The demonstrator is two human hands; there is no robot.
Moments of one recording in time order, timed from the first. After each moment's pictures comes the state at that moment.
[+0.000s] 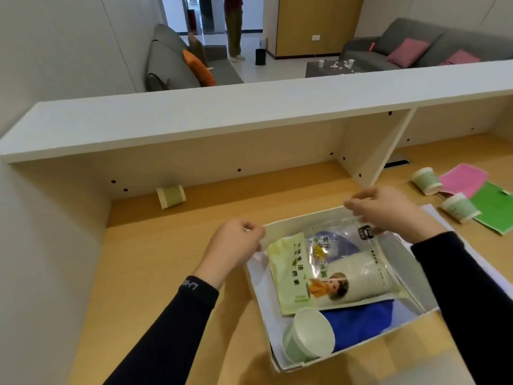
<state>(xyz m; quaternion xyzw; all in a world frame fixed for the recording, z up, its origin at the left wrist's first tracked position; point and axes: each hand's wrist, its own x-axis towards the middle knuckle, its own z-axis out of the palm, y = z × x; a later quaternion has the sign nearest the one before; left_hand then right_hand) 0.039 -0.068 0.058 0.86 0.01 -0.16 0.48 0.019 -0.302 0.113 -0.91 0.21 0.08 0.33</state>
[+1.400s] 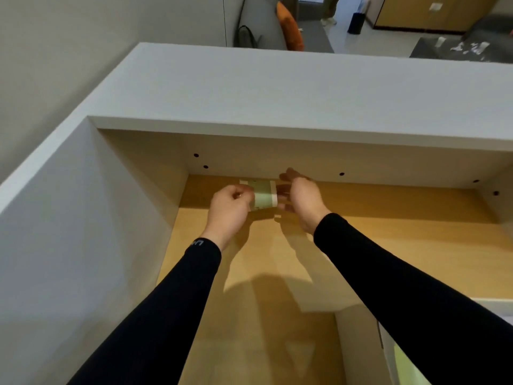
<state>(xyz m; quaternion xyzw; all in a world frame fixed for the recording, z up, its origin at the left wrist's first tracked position) 0.187 0.100 -0.009 0.77 0.22 -0.01 0.60 0.238 -0.021 -0.007 -0.70 0.17 0.17 0.67</state>
